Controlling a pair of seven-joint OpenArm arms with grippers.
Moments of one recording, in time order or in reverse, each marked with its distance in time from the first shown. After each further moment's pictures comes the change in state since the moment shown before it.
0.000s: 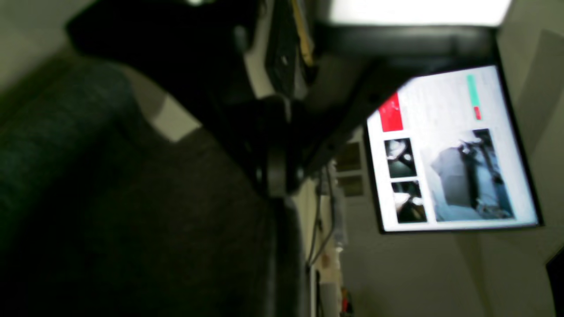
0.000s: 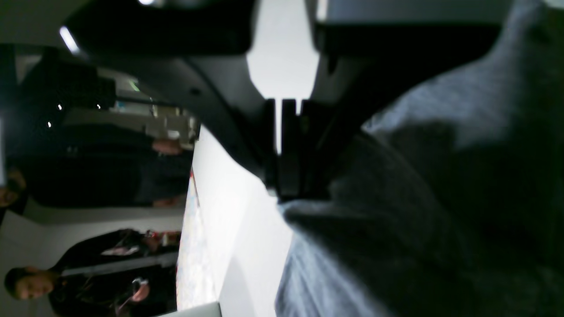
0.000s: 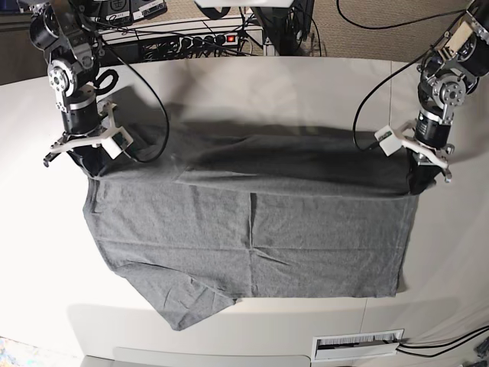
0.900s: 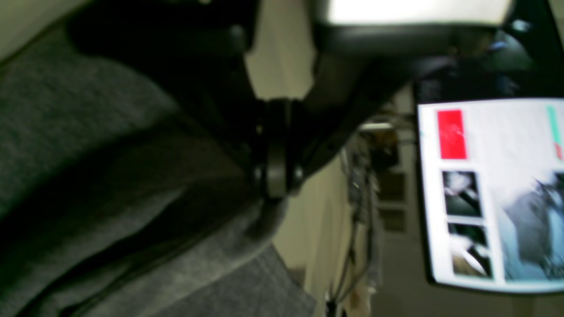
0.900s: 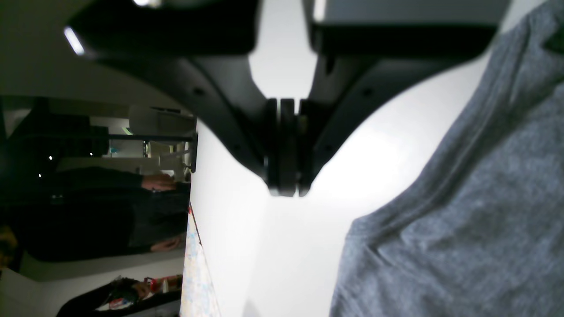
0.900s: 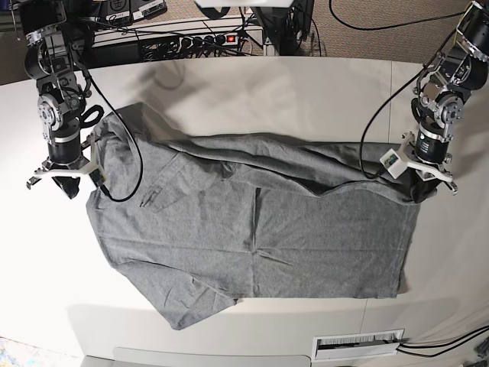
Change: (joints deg) left arm -6.5 4.7 0.2 -10.3 -11.9 -0.2 -5.0; right arm 11.9 -0.3 -0.2 -12.8 5.2 -0.3 0.5
